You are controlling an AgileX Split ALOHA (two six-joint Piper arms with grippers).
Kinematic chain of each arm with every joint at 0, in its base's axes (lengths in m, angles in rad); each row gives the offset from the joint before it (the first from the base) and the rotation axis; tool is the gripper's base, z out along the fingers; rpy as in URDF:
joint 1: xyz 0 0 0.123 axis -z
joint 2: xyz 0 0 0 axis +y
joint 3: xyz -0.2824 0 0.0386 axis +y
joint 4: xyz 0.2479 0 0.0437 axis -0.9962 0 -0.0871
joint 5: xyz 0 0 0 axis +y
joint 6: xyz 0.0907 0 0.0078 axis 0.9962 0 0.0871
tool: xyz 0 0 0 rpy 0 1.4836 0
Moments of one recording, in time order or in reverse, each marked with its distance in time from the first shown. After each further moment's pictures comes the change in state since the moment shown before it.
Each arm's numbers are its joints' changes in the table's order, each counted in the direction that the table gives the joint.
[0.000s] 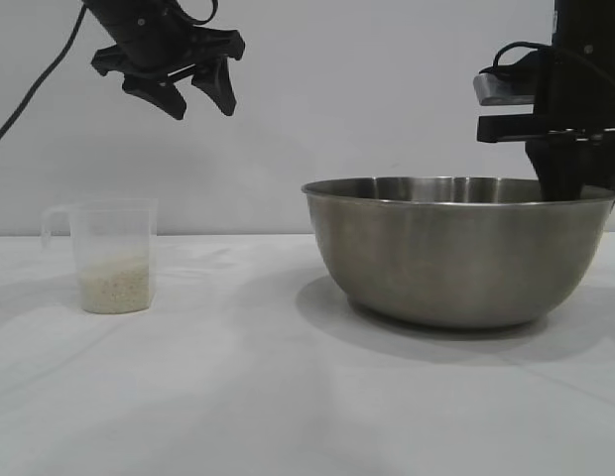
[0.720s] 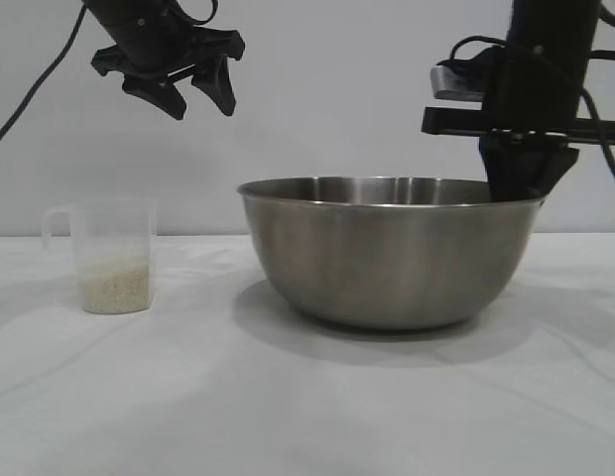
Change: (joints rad) left arm 0.000 0.000 0.000 0.000 0.005 0.000; right arm -0.082 0.028 -0.024 -0.060 -0.041 -0.041
